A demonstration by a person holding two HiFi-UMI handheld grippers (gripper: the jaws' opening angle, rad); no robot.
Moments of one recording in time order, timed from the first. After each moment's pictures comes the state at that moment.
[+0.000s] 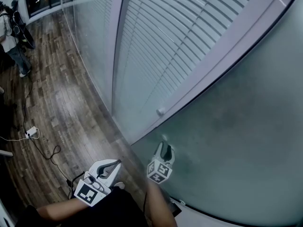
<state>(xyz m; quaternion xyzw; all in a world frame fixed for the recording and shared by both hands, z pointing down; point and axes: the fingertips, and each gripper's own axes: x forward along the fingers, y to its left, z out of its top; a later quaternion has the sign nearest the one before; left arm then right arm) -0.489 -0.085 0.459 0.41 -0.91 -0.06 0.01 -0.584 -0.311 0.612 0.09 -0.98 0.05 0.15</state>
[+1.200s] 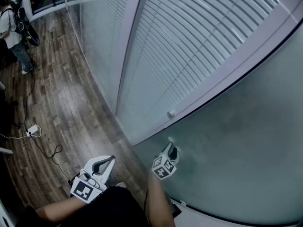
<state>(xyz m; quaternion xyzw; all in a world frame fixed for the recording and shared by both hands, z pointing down) -0.506 -0.018 0.449 0.36 -0.93 -0.08 0.01 -0.596 -0.323 0.601 0.19 -0.97 0.07 0.15</state>
